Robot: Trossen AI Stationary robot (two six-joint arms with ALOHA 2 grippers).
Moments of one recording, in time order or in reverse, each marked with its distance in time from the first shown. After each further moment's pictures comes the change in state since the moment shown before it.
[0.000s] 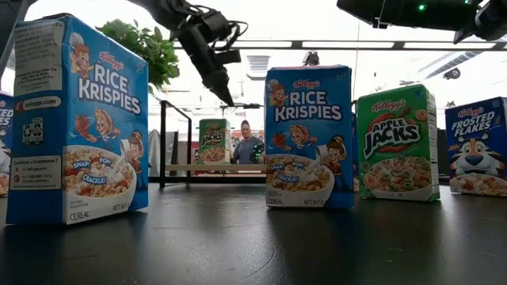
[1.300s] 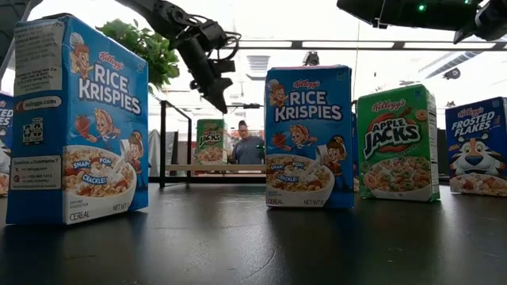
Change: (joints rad) left arm 0.037 0.009 -0.024 0.024 -0.054 -0.244; right arm 0.000 0.000 0.000 0.000 0.000 -0.011
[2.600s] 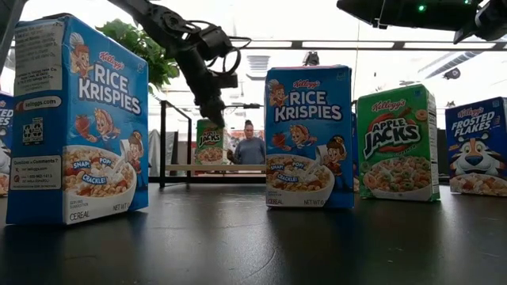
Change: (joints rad) left arm -0.132 -0.043 -0.248 0.178 -0.207 0.160; right arm 0.000 0.000 0.000 -0.003 0.000 -0.007
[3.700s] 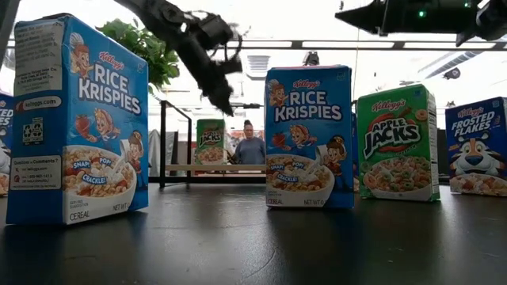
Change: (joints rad) left arm -0.050 -0.052 0.007 0.040 0.166 -0.072; right arm 0.000 0.000 0.000 -0.143 -0.005 0.035
